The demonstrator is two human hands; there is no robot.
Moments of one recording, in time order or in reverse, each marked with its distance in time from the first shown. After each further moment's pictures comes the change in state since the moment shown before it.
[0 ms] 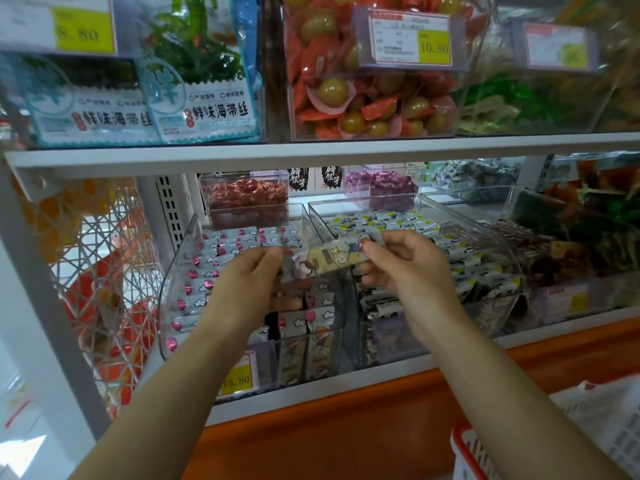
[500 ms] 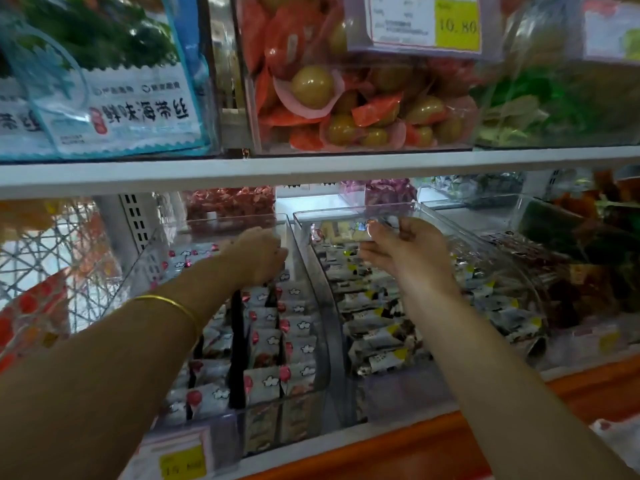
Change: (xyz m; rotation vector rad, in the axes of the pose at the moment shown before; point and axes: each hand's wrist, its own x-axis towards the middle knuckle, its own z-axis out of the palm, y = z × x) left_hand 0.162 -0.014 0.021 1.225 -0.192 0.203; right_hand 0.085 0.004 -0.001 0.055 0.120 0.055
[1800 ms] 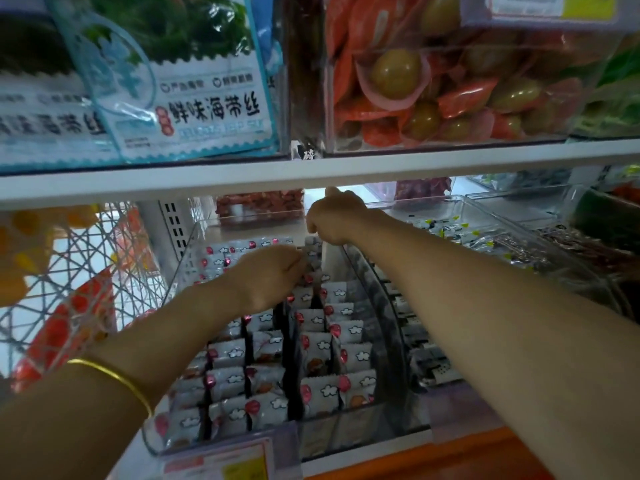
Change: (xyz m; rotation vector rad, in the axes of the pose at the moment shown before) left_hand -0.039 -0.034 -0.015 -0.070 -0.142 0.145; right_hand 0.080 0.031 0.123 -1.740 -0.639 -0.485
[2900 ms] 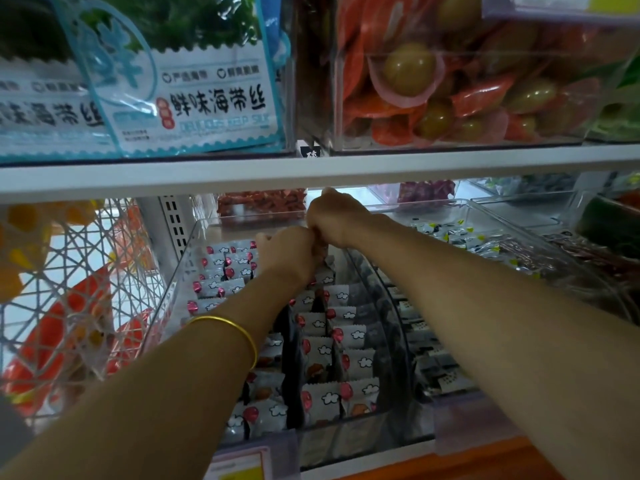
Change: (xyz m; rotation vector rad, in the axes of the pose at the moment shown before) left_hand 0.051 0.016 0.020 0.137 0.358 -0.225; right_hand -0.003 -0.007 -0.009 0.099 0.038 0.024
